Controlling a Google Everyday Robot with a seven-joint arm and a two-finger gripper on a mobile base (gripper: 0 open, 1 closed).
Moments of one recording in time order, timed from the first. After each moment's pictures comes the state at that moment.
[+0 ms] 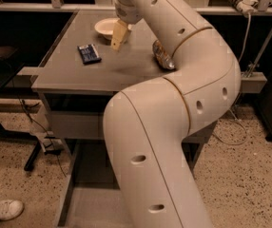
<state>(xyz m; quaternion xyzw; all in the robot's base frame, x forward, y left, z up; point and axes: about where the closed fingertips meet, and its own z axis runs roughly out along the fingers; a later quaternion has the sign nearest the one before) 0.796 -0.002 0.897 -0.43 0.89 -0.09 0.16</state>
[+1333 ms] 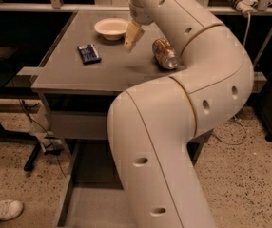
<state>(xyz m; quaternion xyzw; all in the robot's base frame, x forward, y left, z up) 0.793 -0.059 0.898 -0.31 0.93 -0.13 0.15</state>
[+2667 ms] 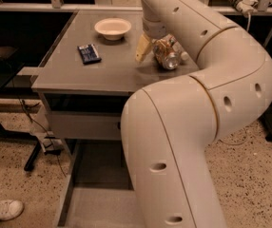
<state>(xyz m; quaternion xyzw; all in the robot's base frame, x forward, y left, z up) 0.772 -0.097 0.857 -0.26 0.95 -0.12 0.10</state>
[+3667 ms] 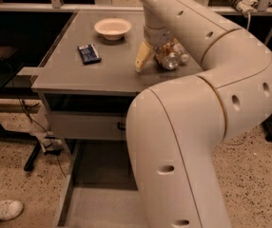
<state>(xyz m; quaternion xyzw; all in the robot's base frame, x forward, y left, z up) 0.756 -0.097 0.831 -0.25 0.96 -0.10 0.08</state>
